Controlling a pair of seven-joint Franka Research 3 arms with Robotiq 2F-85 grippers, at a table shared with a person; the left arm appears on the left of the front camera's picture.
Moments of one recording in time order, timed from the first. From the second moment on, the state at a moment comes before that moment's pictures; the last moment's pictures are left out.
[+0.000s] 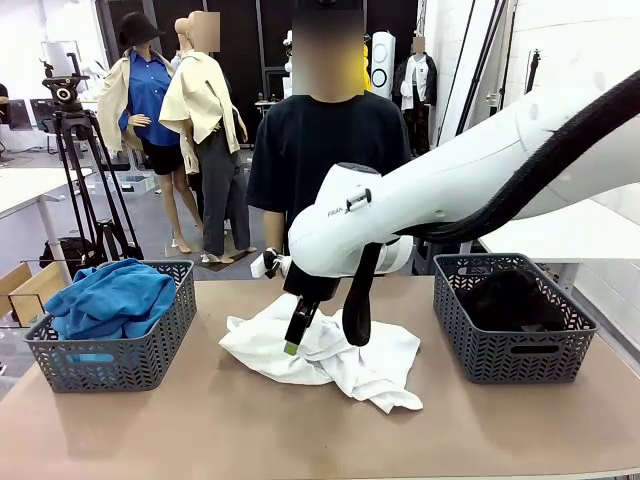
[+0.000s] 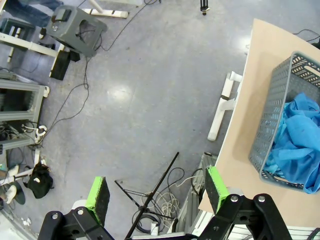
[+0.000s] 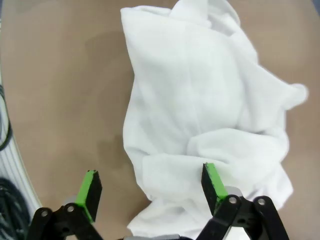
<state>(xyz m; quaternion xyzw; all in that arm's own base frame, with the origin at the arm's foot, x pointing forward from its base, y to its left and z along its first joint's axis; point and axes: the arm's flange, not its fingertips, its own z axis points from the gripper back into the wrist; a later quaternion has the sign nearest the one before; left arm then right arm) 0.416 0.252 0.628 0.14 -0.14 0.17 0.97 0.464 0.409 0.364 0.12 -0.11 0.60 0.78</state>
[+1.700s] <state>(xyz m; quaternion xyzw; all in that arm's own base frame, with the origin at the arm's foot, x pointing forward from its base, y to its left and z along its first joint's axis) 0.416 0.252 0.628 0.14 -0.14 0.17 0.97 0.481 0.440 0.305 0.08 -0.02 0.62 0.78</state>
